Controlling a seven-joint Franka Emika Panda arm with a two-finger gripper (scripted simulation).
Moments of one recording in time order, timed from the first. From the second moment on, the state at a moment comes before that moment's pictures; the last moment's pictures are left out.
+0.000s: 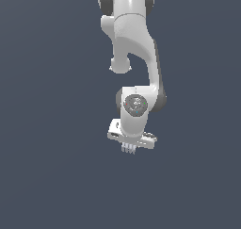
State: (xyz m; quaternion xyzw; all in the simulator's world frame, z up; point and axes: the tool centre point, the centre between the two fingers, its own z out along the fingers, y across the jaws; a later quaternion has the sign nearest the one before) arm 0.076 0.043 0.056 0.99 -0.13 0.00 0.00
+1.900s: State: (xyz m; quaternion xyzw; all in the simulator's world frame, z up) arm -0.039 0.127 0.412 0.99 -0.13 0.00 0.00
